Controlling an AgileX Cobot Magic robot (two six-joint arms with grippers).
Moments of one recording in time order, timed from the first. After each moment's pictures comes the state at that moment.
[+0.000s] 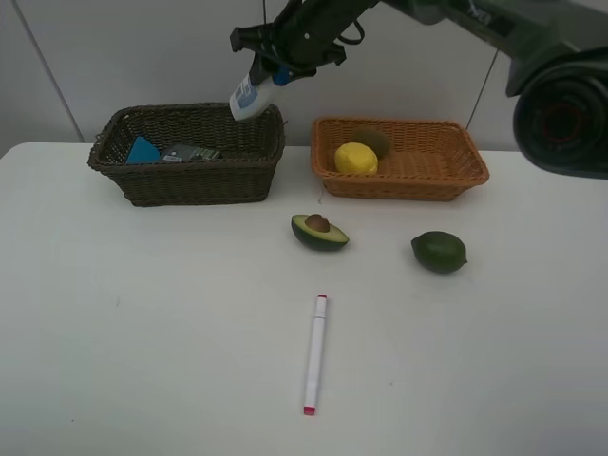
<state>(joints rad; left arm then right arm) -0.03 -0.01 -0.51 -0.17 1.06 0.10 0.54 2.46 -2.45 0.24 0.91 0.01</state>
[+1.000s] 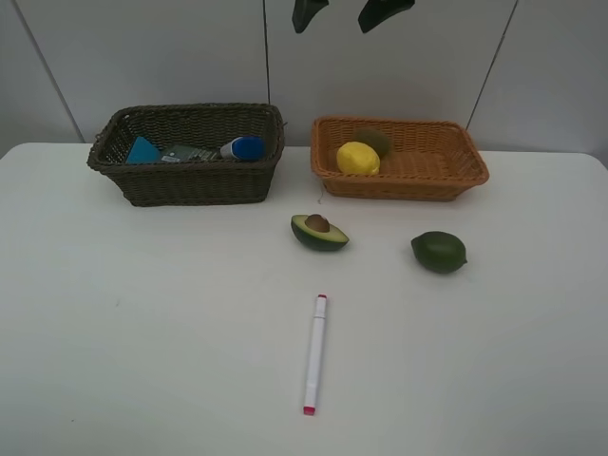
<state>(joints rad) -0.03 -0.01 -0.51 -0.17 1.06 0.10 0.47 2.14 -2.31 0.05 1.22 0.03</state>
